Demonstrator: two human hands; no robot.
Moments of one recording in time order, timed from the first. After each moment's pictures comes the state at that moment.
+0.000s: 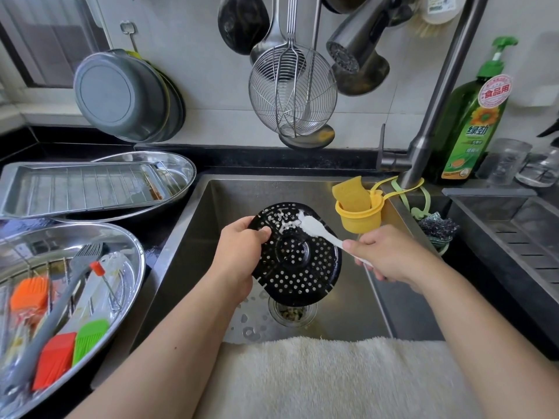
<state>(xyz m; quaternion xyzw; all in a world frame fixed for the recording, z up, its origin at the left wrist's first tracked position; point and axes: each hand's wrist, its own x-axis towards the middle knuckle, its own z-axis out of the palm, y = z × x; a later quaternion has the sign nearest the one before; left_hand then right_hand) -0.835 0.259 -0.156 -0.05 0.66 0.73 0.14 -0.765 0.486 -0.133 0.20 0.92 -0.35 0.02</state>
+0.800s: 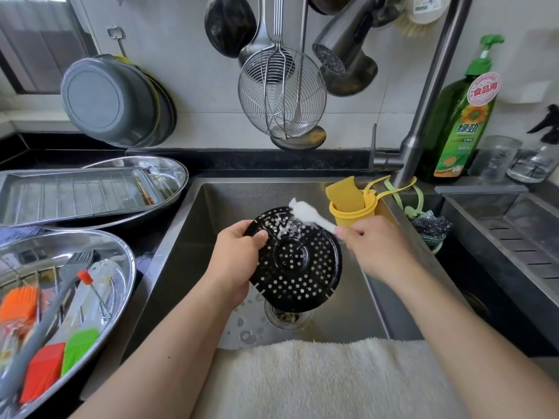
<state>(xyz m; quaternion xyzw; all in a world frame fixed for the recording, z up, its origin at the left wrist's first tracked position) -0.834 0.263 -0.159 -0.03 0.68 0.72 0.13 -0.773 0.473 -0.141 0.21 0.94 -0.26 -0.10</state>
